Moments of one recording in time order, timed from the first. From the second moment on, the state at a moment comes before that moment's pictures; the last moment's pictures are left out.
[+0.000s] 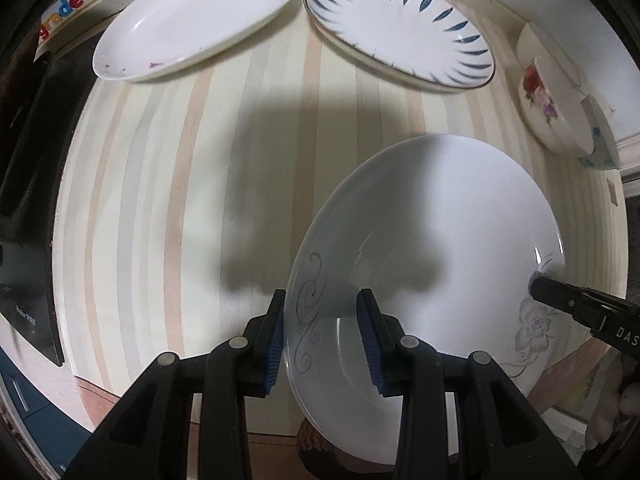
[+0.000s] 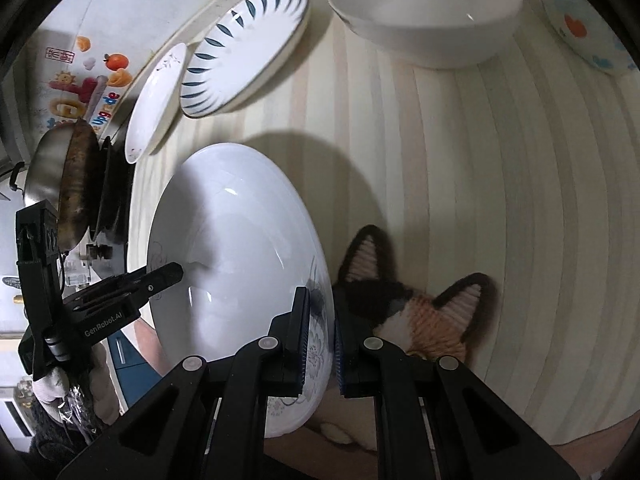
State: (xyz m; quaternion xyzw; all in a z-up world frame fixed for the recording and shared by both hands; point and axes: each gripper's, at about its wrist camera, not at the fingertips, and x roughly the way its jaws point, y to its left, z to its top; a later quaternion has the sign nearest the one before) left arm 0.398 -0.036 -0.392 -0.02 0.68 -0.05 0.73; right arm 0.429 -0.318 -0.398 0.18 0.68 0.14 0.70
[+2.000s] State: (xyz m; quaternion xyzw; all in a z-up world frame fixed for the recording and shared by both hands) left arm 0.570 0.106 -0.385 -0.13 0.63 0.11 0.76; right arm 0.745 -0.075 -0.406 0.03 0.62 0.22 0.75
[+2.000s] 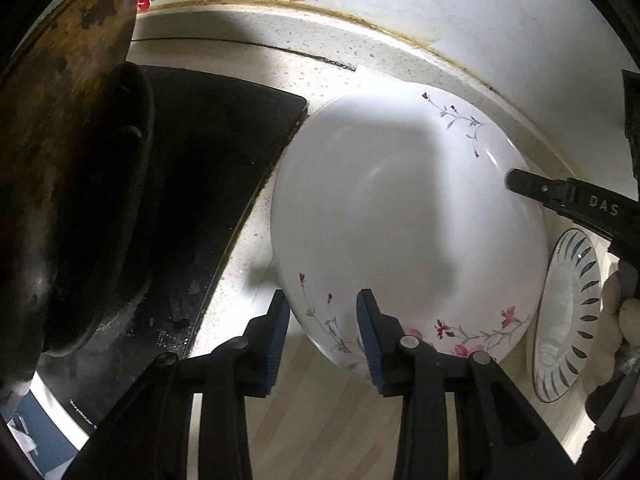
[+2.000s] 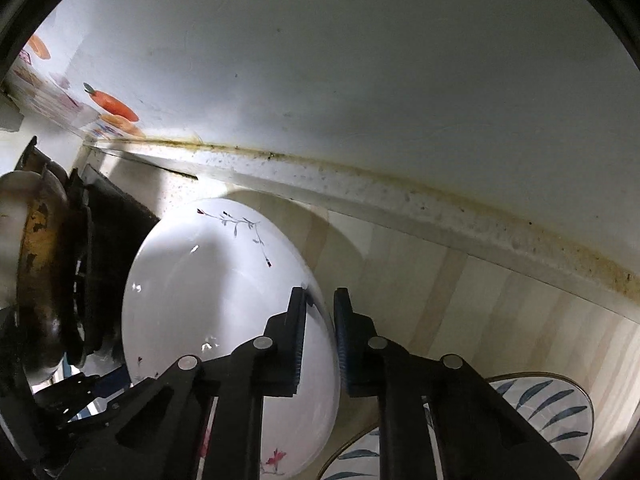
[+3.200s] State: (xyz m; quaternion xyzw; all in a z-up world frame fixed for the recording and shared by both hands) left arm 0.481 0.087 -0.284 -0.11 0.57 0.06 0.82; right arm 0.623 -0.181 -0.303 0.08 0.57 0.23 0.78
